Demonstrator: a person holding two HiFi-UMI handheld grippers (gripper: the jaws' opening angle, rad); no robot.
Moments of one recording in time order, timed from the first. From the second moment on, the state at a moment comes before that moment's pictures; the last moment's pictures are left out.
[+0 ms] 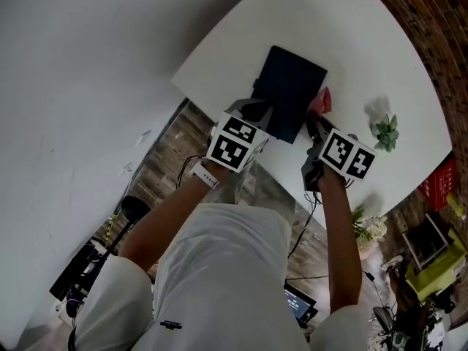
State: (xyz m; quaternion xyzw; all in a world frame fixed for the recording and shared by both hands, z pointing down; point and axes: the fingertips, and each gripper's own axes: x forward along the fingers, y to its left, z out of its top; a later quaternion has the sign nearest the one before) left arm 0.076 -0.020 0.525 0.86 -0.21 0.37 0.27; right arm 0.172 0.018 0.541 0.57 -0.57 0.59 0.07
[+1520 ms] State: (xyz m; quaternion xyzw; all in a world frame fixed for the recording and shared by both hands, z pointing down) left arm 0.019 0.003 0.394 0.90 -0.23 0.22 0.29; right arm 0.133 0.072 0.400 0.63 -0.67 0.37 0.12
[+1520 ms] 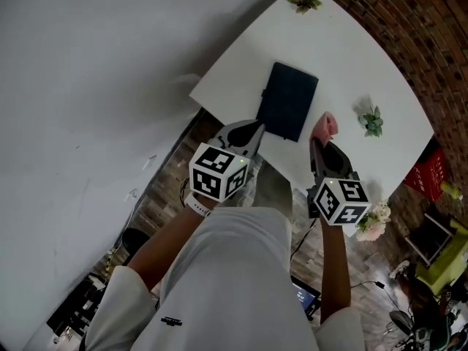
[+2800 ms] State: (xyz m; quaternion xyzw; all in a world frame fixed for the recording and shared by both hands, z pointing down) left arm -0.071 0.007 0.215 0.95 -0.27 0.06 0.16; right arm 0.095 0.133 0.219 0.70 -0.70 0.11 0.11
